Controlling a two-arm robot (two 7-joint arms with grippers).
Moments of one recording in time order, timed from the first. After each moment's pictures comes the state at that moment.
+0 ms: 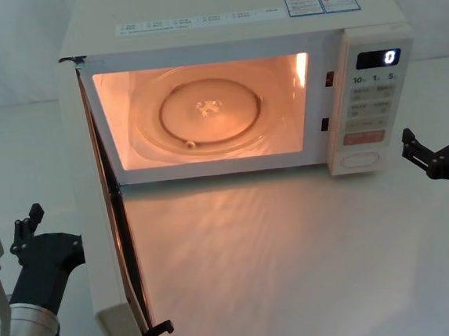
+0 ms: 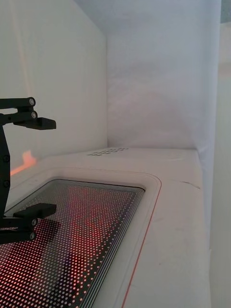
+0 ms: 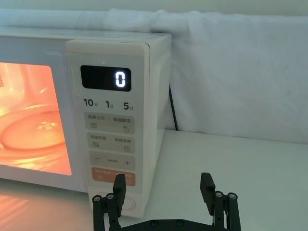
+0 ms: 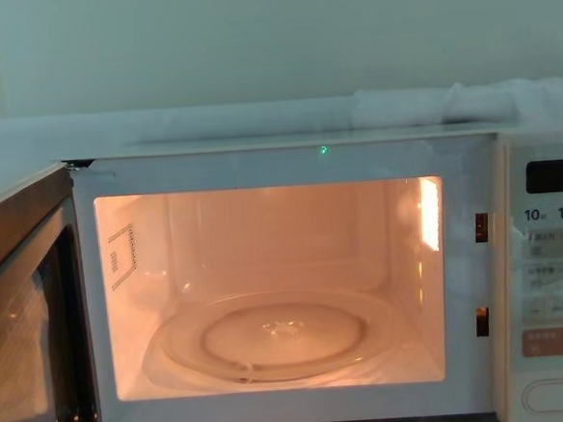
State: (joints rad) left arm 0.27 0.24 0.04 -1.85 -0.25 -0.02 -0.02; right arm -0.10 0.20 0.01 -1.80 0.16 0.14 0.16
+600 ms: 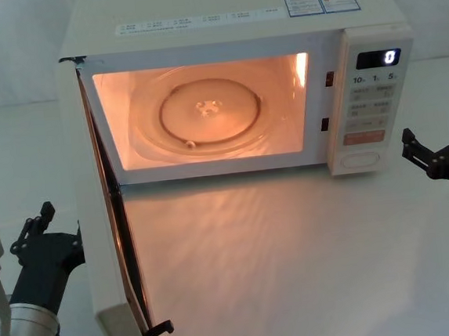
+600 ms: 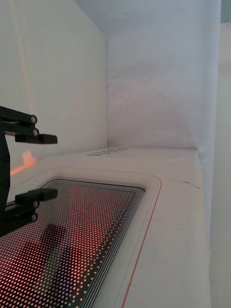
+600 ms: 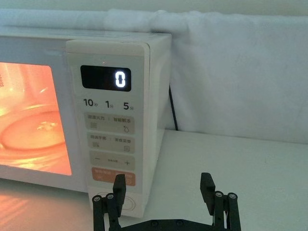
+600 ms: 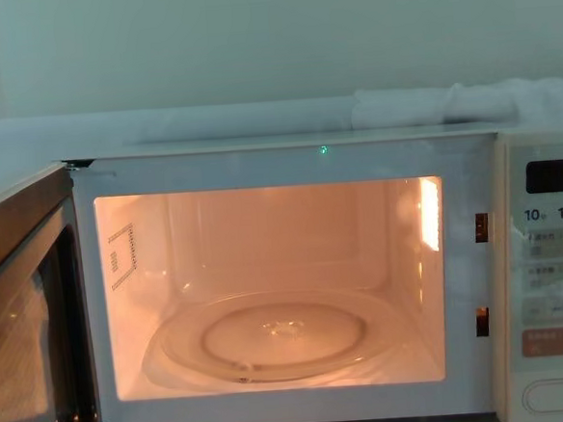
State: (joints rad) left arm 0.27 0.24 0.04 -1.85 -0.25 -0.02 -0.02; right arm -0.10 0.20 0.01 -1.80 0.16 0.14 0.16
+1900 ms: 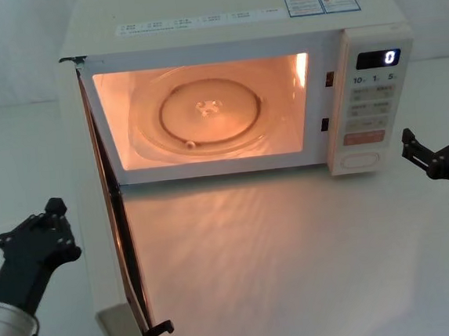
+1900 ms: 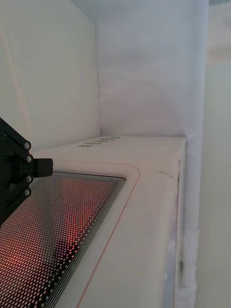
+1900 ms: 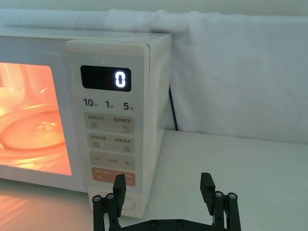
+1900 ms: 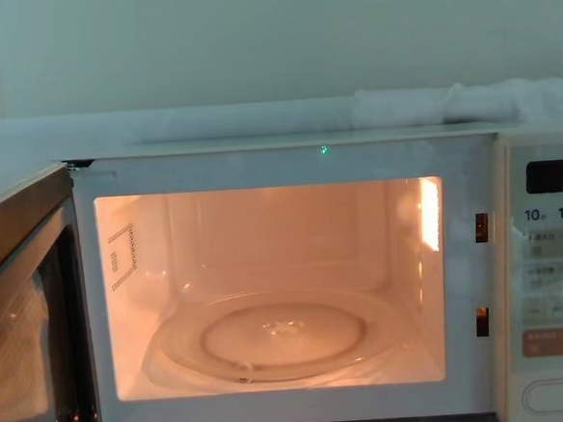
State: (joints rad) left arm 0.31 0.27 -0.03 -1.94 -0.30 0.04 -0.14; right arm -0.10 0.20 0.01 -1.80 0.16 0.14 0.16
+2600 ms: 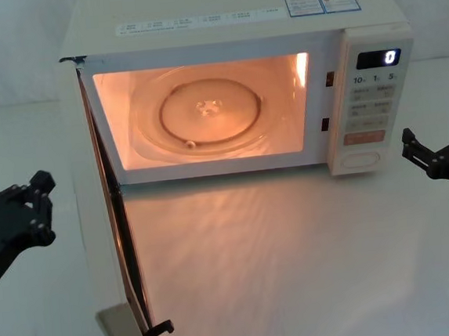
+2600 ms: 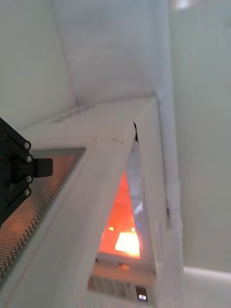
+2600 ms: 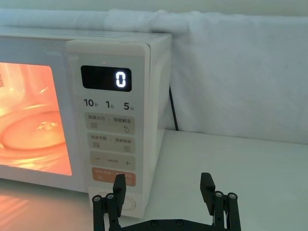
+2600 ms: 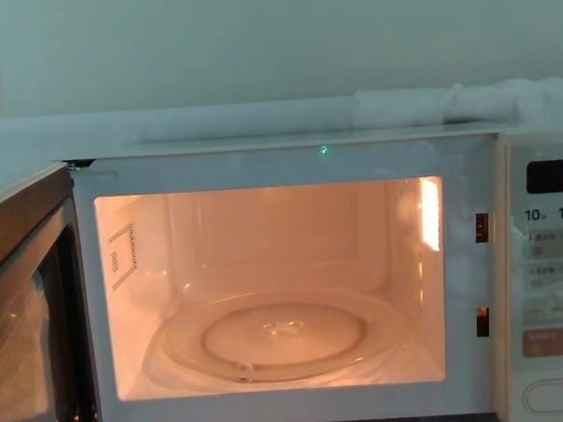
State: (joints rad) left arm 0.31 0.48 -0.14 -2.04 -0.47 0.11 -0.35; right arm -0.10 0.20 0.01 -1.80 0.16 0.14 0.16
